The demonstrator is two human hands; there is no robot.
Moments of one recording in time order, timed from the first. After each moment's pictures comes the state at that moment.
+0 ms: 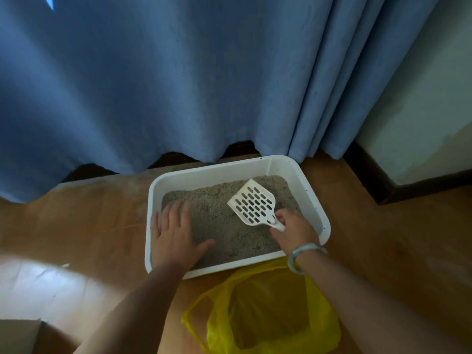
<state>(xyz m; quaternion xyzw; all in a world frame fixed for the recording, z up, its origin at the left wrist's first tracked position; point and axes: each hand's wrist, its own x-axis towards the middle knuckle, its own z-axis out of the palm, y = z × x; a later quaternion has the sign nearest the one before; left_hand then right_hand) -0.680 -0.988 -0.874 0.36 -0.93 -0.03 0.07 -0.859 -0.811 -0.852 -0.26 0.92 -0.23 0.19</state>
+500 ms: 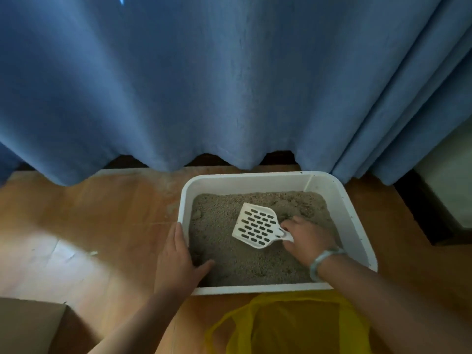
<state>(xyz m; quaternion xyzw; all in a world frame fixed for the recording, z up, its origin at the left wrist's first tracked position) -0.632 -1.010 -0.899 0.48 -0.84 -0.24 0.05 -0.871 -0.875 -0.847 -0.49 0.86 0.00 0.15</state>
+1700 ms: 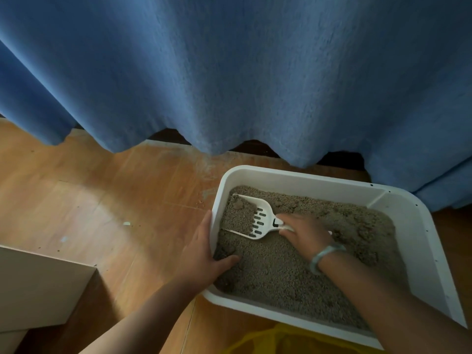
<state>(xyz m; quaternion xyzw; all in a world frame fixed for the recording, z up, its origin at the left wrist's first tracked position) -0.632 -1.030 -0.900 0.52 -0.75 -0.40 0.07 -0.869 -0.971 -0.908 -0.60 0.76 -0.10 0.23</state>
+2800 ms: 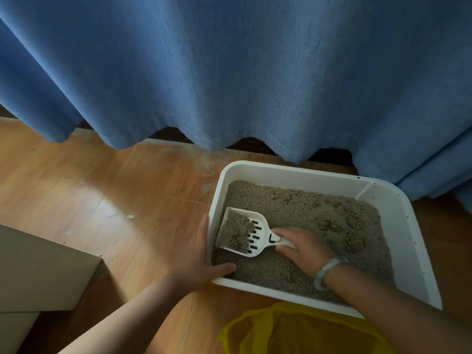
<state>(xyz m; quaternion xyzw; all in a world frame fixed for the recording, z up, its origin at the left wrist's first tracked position) -0.608 -1.013 -0.889 0.47 -0.77 -0.43 0.02 -0.848 -0.920 -0.898 -0.60 0.74 -0.14 0.29</state>
